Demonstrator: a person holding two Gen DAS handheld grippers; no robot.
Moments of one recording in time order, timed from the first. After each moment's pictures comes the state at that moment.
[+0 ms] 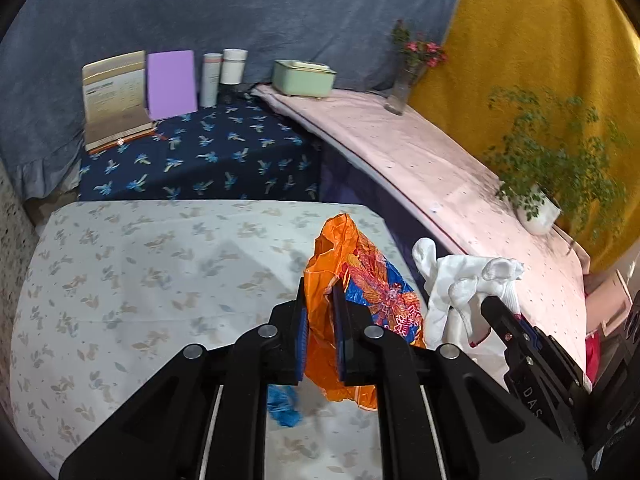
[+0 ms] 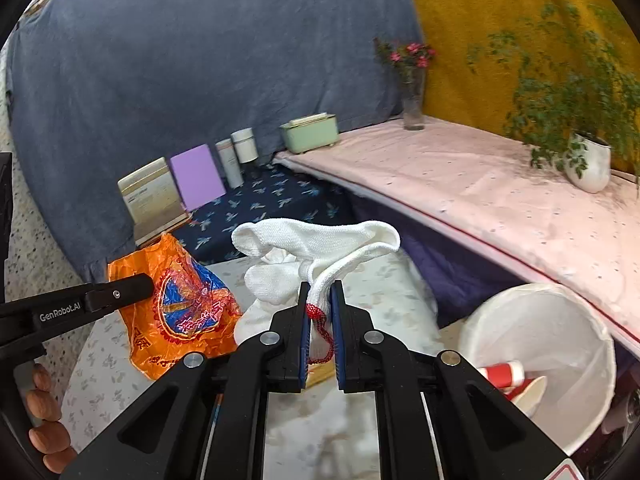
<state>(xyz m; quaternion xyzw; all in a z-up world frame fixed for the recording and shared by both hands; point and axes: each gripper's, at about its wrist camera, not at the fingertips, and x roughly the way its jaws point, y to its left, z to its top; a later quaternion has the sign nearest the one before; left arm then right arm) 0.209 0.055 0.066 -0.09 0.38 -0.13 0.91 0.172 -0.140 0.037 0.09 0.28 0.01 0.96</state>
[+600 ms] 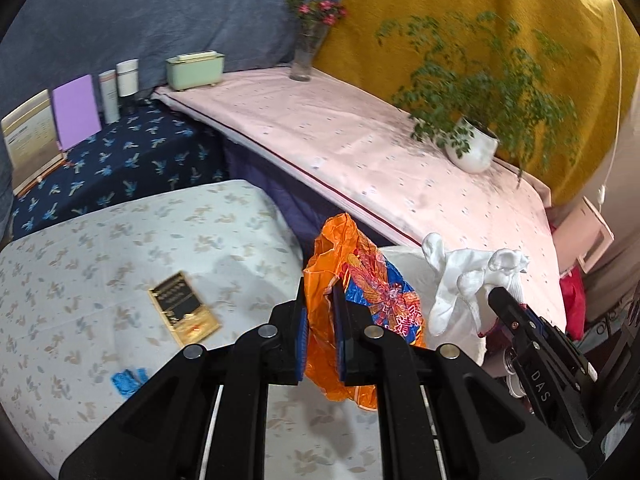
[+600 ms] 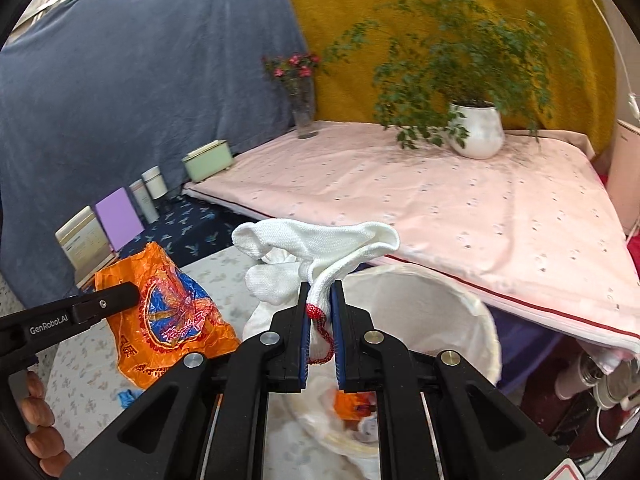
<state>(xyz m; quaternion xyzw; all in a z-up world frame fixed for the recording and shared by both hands) 0.176 -0.111 0.060 -0.02 0.39 -0.24 0.89 0.105 -0.296 0.030 0.15 0.27 -0.12 0.95</state>
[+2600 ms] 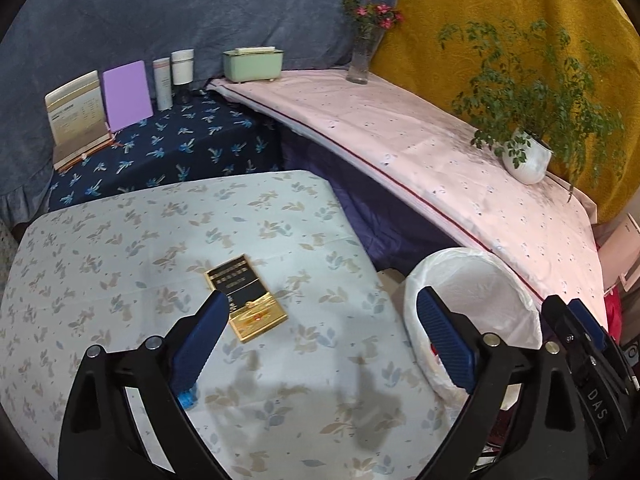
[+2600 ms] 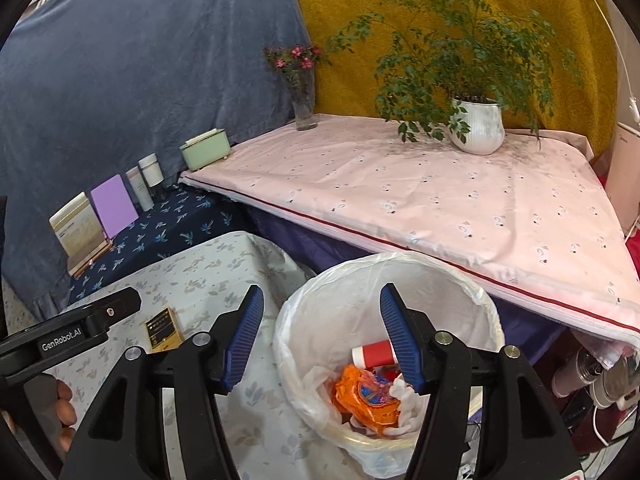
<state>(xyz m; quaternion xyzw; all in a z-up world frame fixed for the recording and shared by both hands) 0.186 -0.062 0.025 -0.02 0.38 -0.14 0.91 0.108 -0.275 0.019 0.13 0.28 -0.12 0.95</state>
